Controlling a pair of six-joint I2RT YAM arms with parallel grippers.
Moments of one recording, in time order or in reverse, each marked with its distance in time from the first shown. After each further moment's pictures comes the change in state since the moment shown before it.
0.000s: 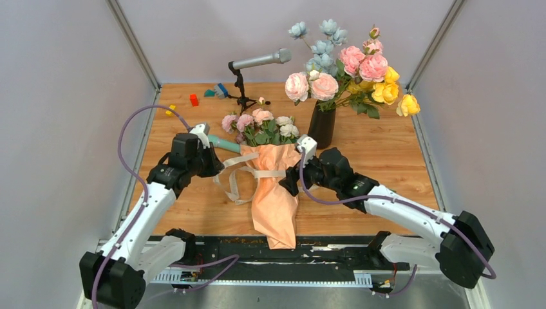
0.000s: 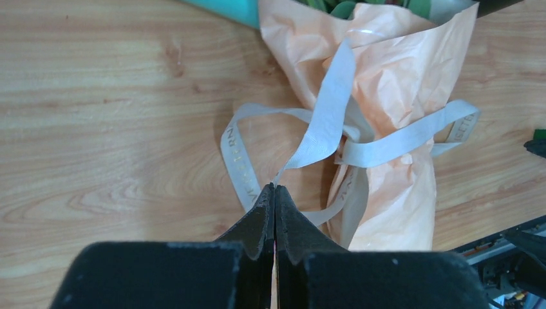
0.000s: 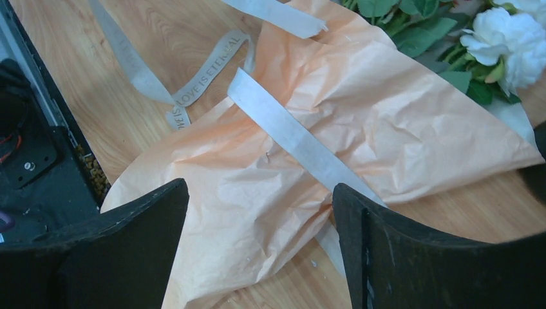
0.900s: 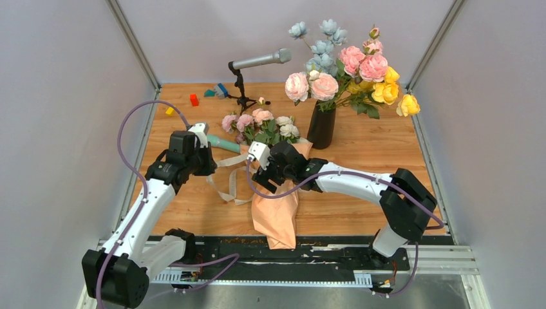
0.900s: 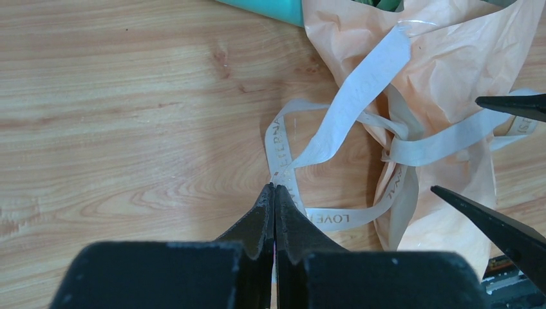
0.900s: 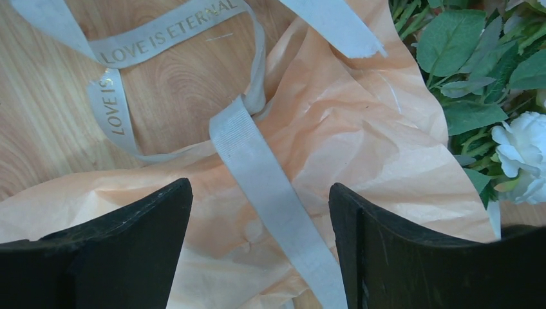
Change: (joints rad) left arm 0.082 0.044 0.031 -0.073 -0.009 0.165; right arm 0.144 0.525 0.398 -0.150 0.107 -0.377
